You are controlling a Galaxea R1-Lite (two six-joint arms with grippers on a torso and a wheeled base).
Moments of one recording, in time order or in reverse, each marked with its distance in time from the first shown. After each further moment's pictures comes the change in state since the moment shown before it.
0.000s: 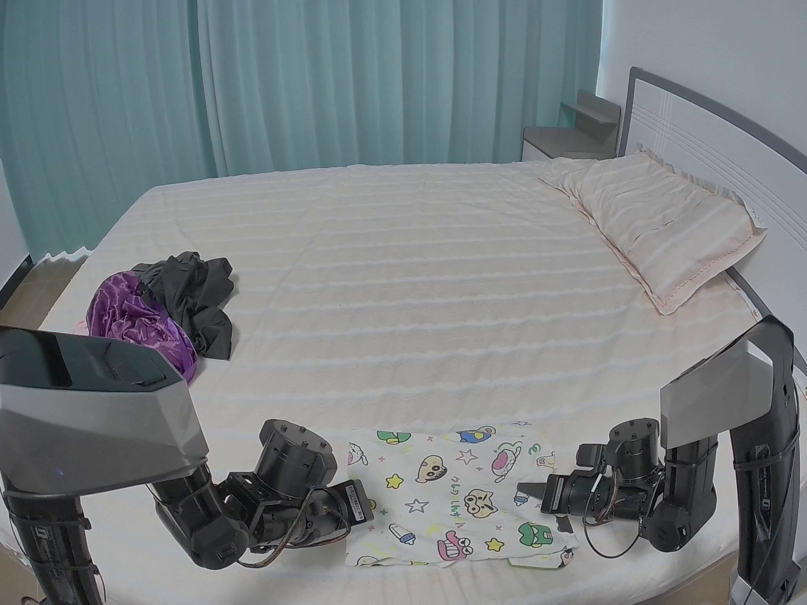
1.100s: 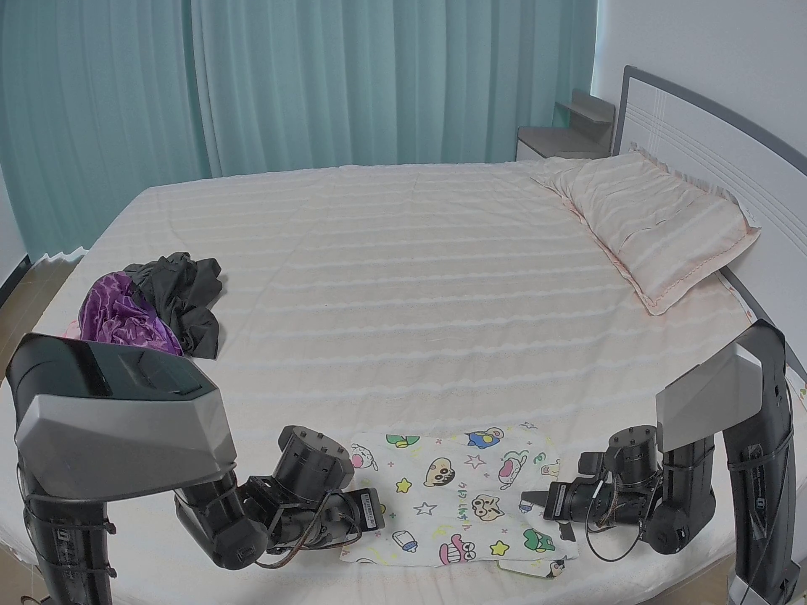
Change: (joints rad) left arm -0.021 0.075 -0.054 -0.001 -0.003 0.105; right arm -0.015 0.040 0.013 0.001 0.000 0.000
